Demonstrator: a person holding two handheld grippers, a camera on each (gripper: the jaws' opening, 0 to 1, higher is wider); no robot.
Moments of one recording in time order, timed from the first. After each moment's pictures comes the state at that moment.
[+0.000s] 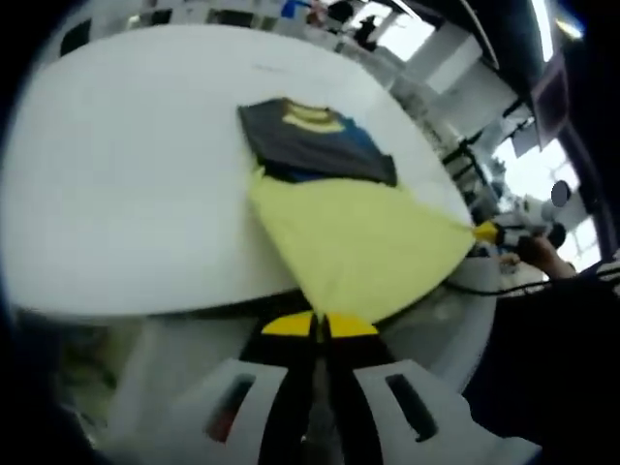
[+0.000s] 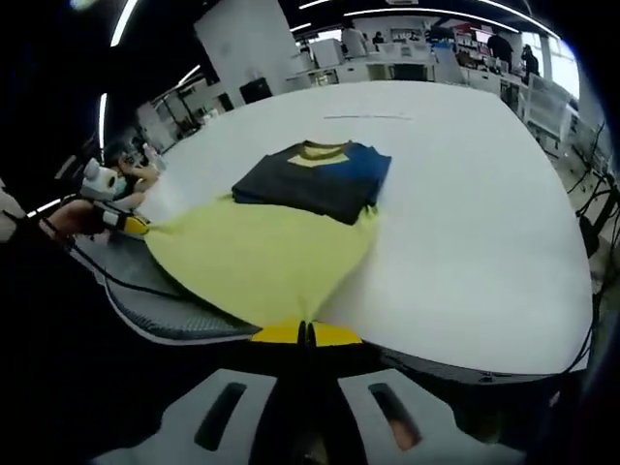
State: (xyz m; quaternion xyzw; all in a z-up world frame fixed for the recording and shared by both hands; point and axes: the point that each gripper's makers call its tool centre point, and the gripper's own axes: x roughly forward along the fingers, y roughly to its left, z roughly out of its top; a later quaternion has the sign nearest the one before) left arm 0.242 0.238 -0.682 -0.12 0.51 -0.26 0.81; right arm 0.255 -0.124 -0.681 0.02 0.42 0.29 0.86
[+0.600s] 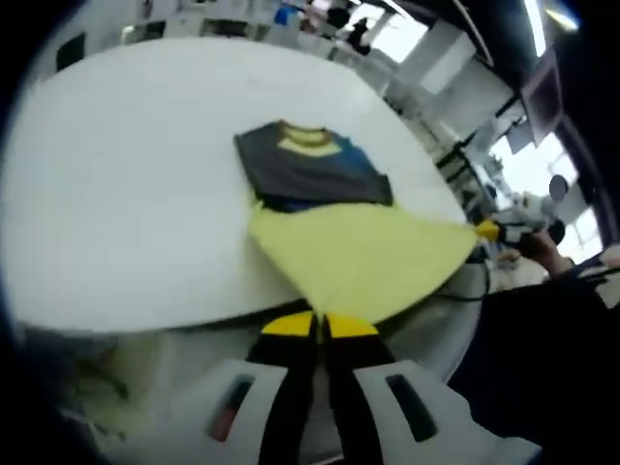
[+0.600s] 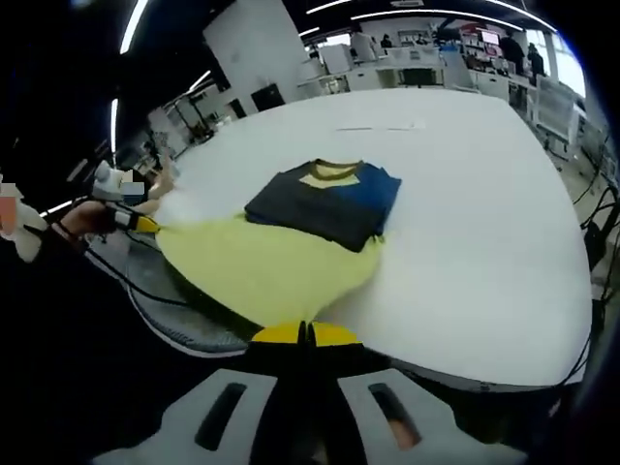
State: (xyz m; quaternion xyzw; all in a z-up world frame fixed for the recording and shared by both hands) left arm 0.254 0.240 -0.638 -0.10 0.49 -0.27 0.82; right arm 0.262 -0.118 -0.643 0.03 0.40 0.32 0.86
